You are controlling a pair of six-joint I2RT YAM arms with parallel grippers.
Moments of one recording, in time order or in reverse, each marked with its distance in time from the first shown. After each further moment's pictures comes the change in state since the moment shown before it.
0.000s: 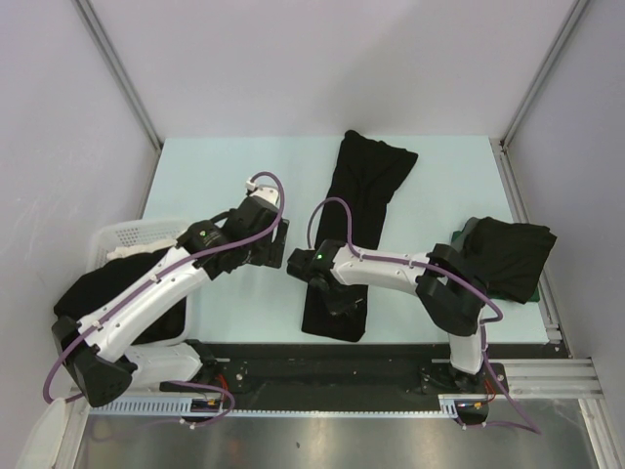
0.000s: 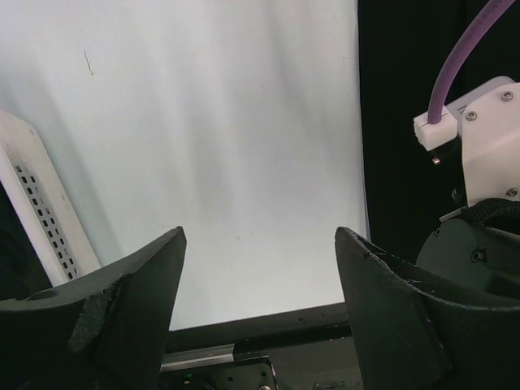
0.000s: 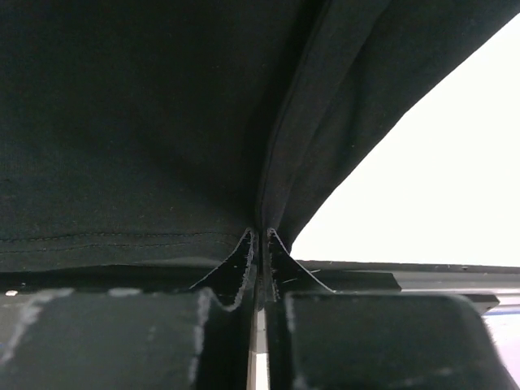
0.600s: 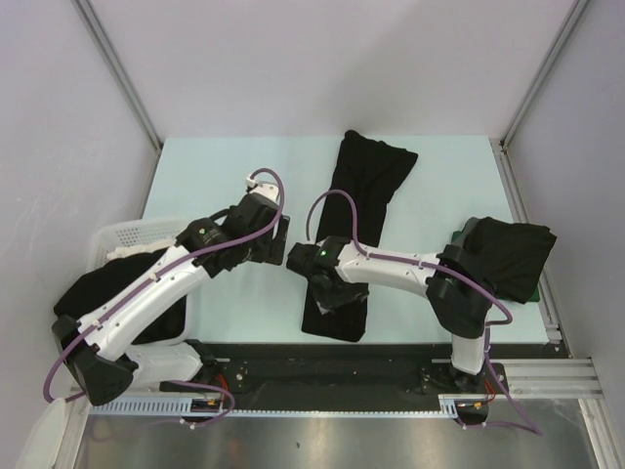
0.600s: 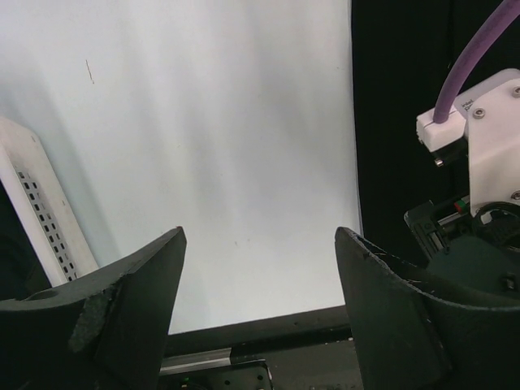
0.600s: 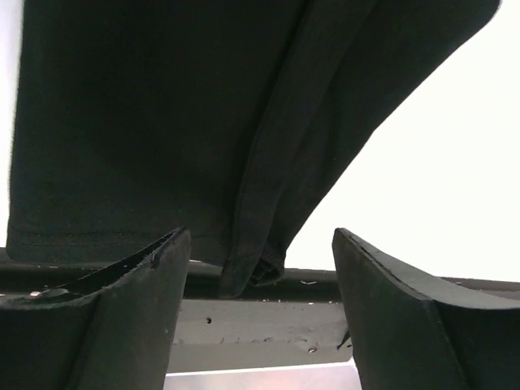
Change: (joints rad) left arm 0.000 0.011 0.028 -0.002 -0.002 -0.002; right arm -0.005 -0.045 0.018 0.020 0.056 -0.005
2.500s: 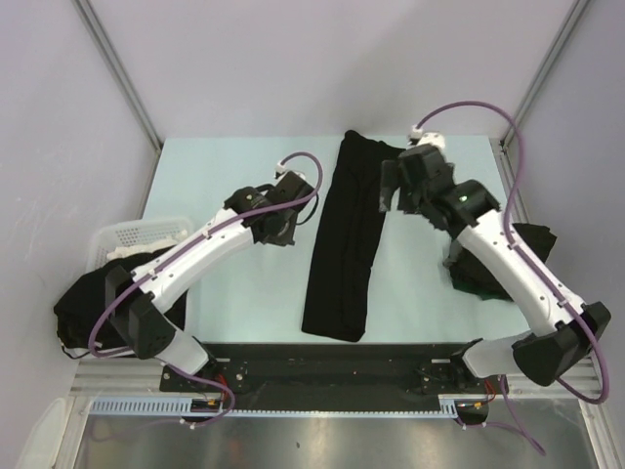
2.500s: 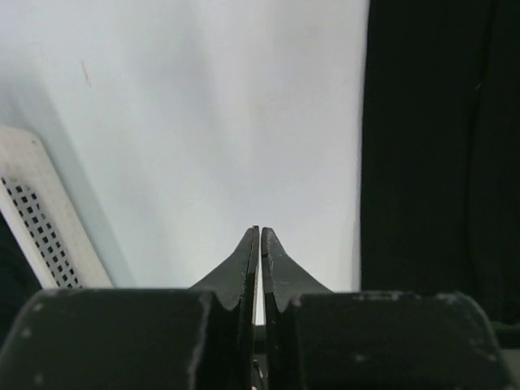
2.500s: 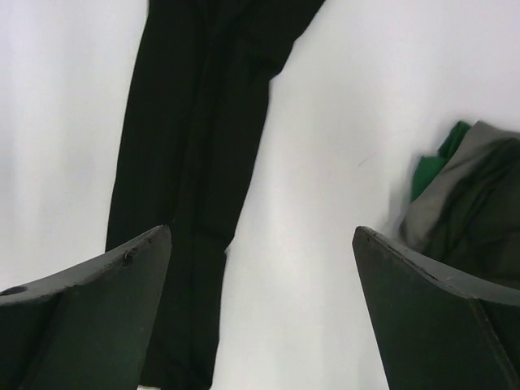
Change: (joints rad) left arm -0.003 0.349 0.277 -0.101 -0.037 -0.043; right arm -0.585 -0.511 0.080 0.236 0.089 -0.314
